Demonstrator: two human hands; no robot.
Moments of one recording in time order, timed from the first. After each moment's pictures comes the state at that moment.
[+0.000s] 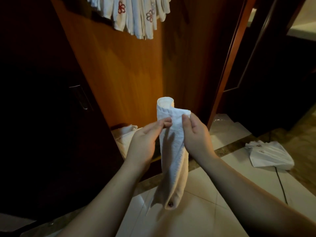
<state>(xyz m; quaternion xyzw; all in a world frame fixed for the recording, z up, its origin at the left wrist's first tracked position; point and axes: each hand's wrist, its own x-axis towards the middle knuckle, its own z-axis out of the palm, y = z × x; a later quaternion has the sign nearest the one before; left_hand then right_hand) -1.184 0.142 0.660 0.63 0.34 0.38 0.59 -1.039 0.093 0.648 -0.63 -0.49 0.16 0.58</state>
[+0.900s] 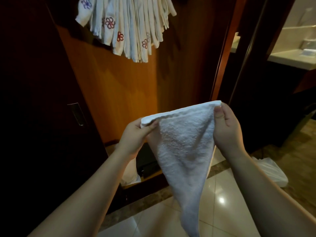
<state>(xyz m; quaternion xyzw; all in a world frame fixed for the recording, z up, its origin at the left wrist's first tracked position) -1.167 0.198 0.685 0.62 0.25 0.40 0.63 -0.960 0.068 0.711 -0.59 -0.47 0.05 0.66</state>
